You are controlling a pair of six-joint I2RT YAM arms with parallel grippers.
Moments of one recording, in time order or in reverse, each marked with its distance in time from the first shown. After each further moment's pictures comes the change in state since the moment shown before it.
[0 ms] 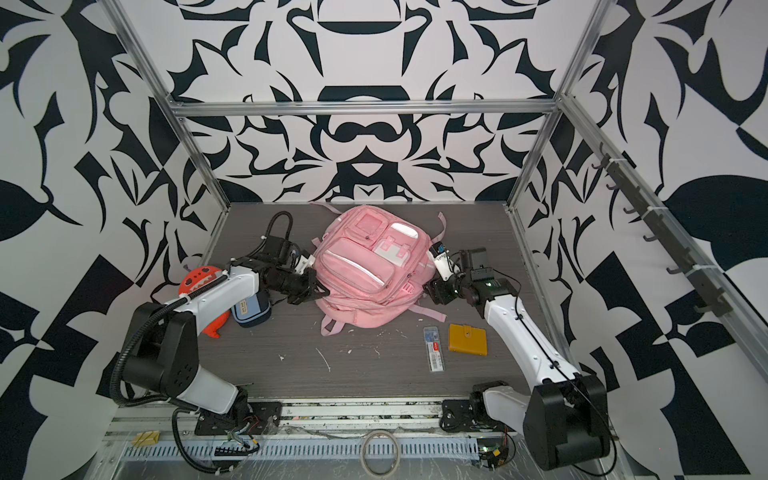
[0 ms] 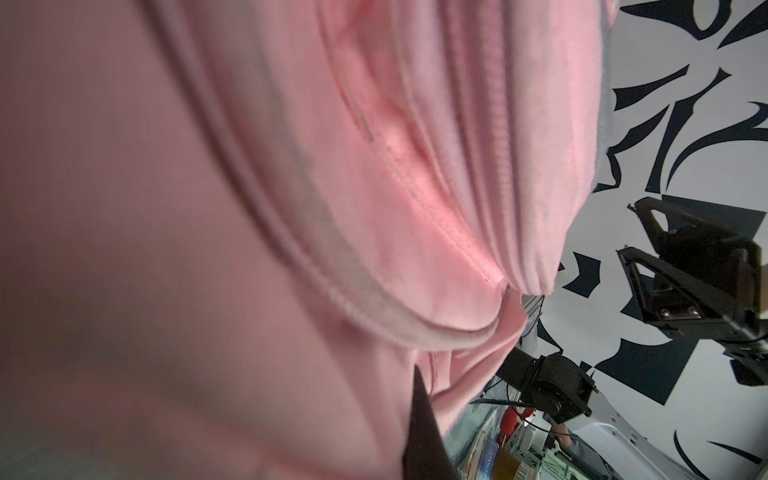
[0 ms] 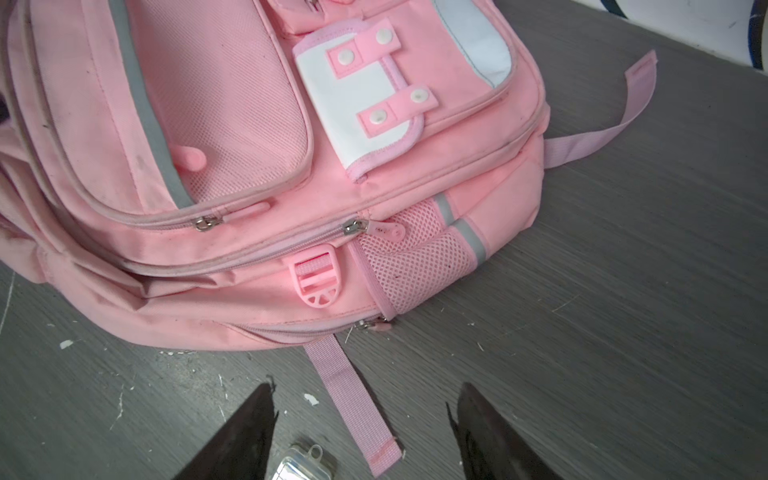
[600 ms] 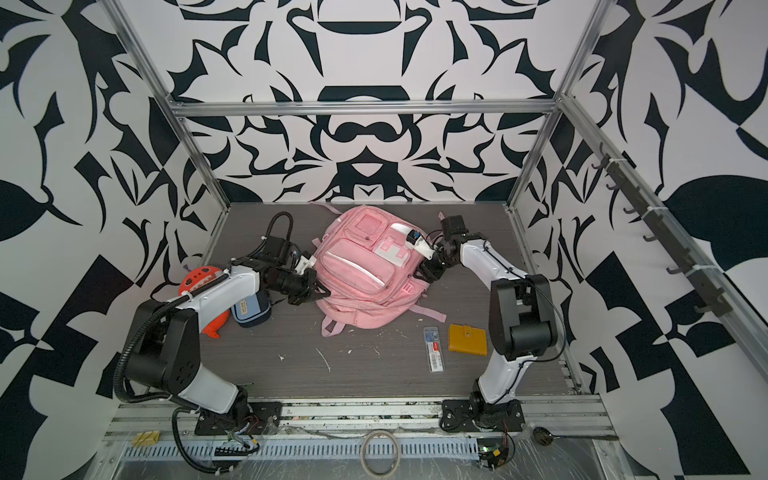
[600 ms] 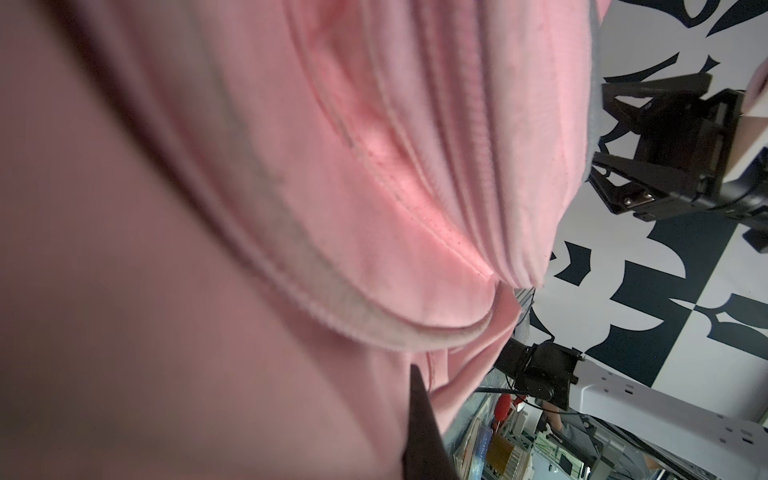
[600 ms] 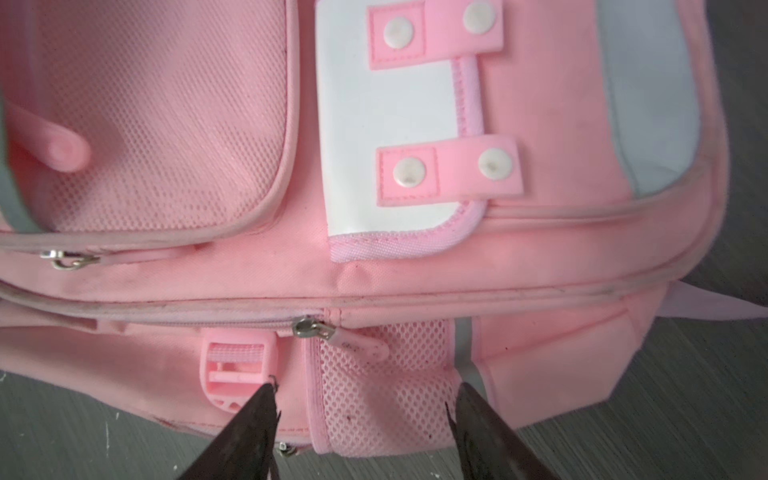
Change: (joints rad) left arm 0.004 0.009 0.000 -0.002 0.038 0.021; right arm -0.006 0.595 0.445 -0.167 -0.132 -0.429
